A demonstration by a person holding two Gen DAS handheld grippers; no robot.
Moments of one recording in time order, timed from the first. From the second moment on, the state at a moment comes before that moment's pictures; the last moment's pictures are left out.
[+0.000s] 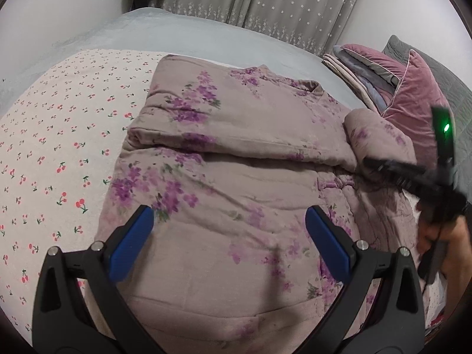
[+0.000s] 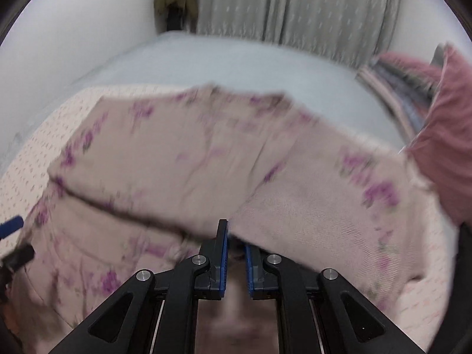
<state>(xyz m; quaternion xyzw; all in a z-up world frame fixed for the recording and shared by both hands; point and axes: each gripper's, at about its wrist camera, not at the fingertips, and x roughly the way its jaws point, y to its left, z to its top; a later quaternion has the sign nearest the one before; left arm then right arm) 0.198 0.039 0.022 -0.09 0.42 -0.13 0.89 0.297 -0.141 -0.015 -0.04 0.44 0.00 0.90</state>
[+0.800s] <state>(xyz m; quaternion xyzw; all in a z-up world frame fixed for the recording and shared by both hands) 0.195 -0.182 0.052 0.15 0.36 -0.28 0.88 0.148 -0.337 -0.019 0.26 0.34 -0.02 0.91</state>
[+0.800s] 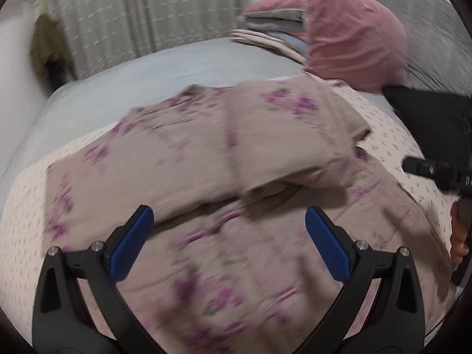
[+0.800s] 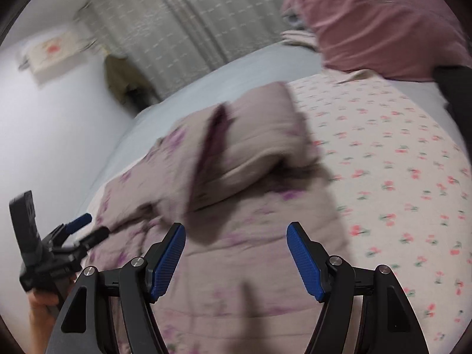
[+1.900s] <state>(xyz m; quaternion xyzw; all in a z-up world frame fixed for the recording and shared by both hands) 0.284 0.006 0.024 -0.23 0.40 -0.21 0.86 0.141 -0.363 -0.038 0.24 0.35 -0.07 0.90</state>
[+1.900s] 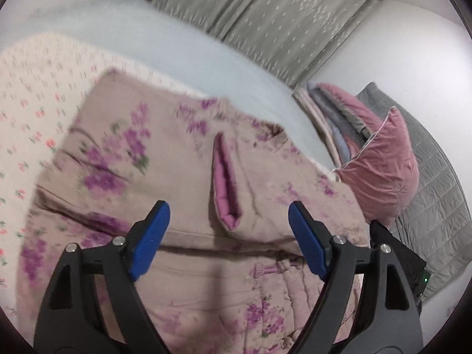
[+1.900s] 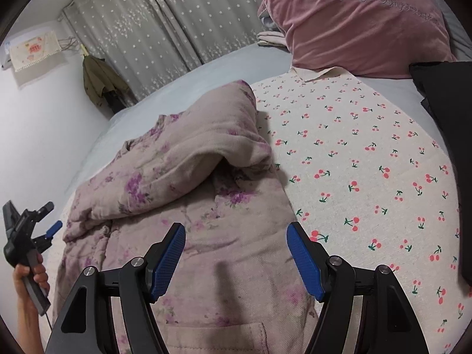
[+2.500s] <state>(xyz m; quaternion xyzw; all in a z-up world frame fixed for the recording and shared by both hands) 0.320 0.001 0.017 -0.16 0.41 -0.17 0.88 0.238 -0.399 -0.056 0.13 0.39 -0.17 0.90</state>
